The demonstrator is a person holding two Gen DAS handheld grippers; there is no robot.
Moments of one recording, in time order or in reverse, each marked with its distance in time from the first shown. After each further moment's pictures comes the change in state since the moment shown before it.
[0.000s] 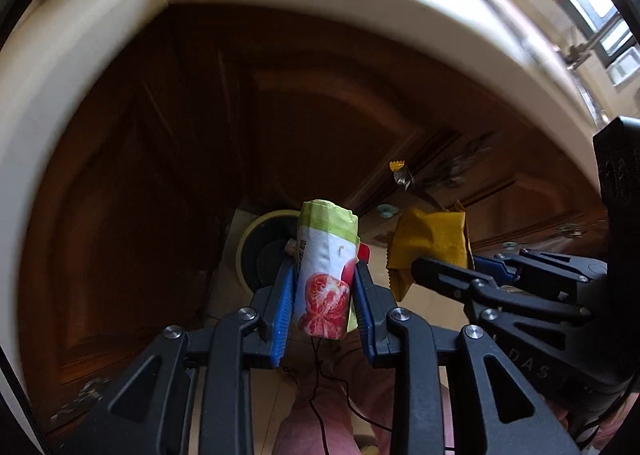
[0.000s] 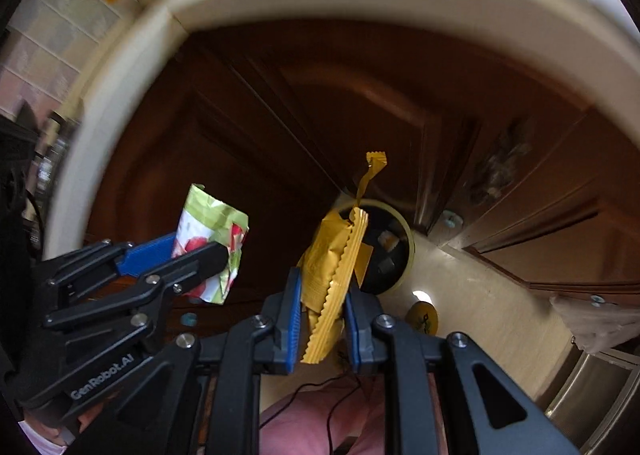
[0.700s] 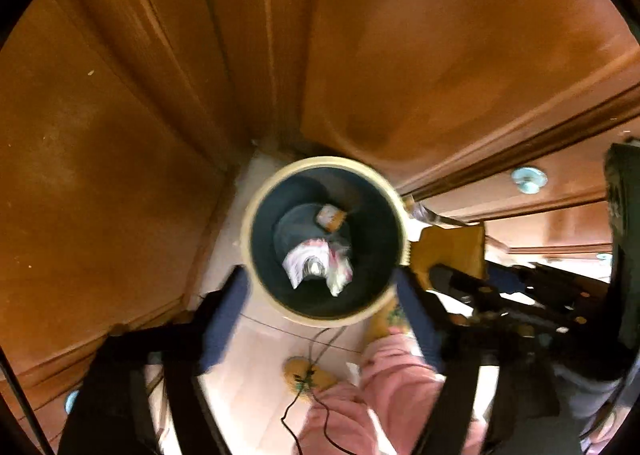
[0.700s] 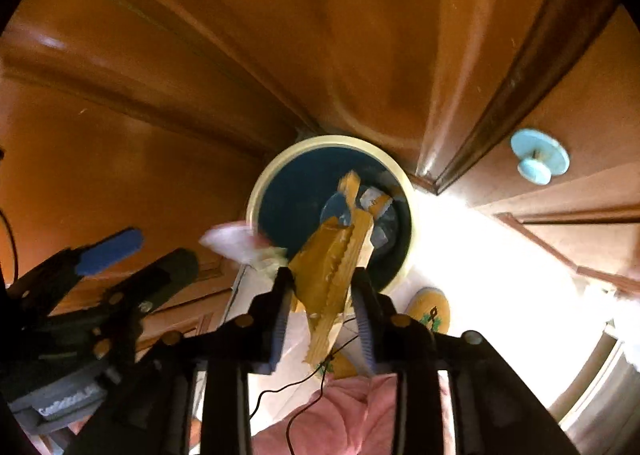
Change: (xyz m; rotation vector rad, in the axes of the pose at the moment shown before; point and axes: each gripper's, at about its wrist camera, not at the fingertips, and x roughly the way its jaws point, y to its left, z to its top) left arm 0.230 0.067 -0.024 -0.115 0.146 0.102; right arm 0.234 -0.081 -0.008 0.091 0.166 -0.016
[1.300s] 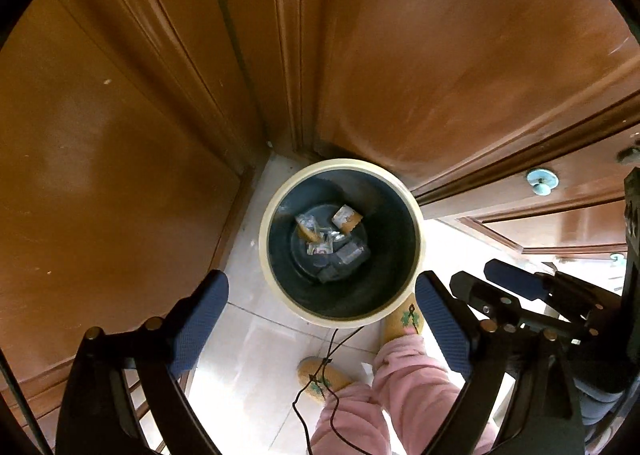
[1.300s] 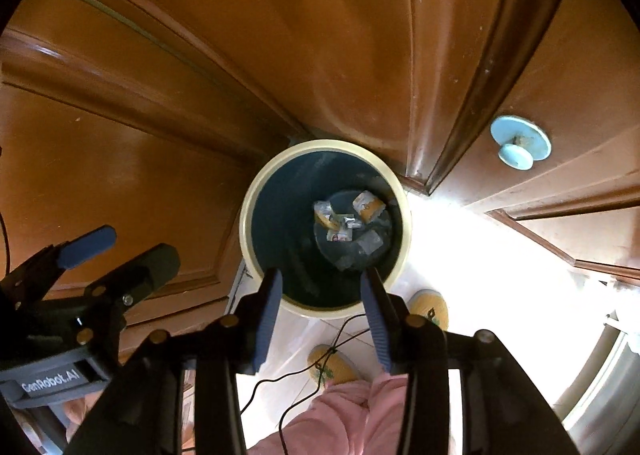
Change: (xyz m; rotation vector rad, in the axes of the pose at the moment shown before) left arm -0.015 0.001 0.002 0.004 -0.003 0.039; right arm -0.015 -0.003 -0.011 0.011 -0.040 -0.015
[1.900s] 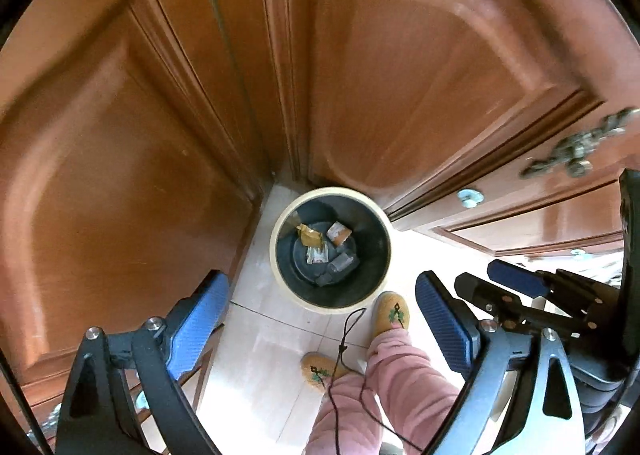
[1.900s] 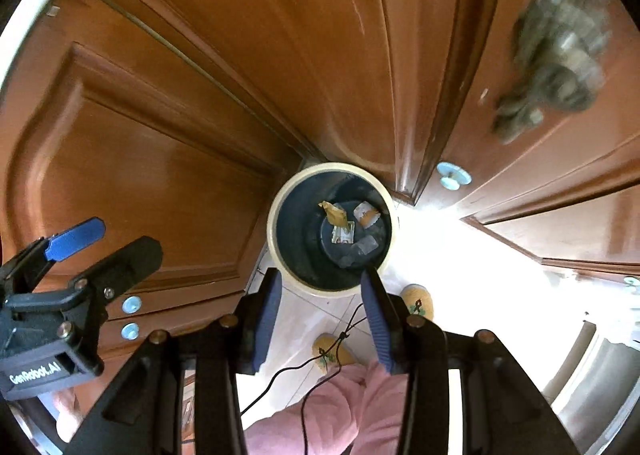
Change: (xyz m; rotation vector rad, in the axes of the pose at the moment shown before) left arm -0.135 -0.009 -0.002 0.039 -0.083 -0.012; right arm -0.114 0.033 -0.010 -0.018 -0.048 -0.021
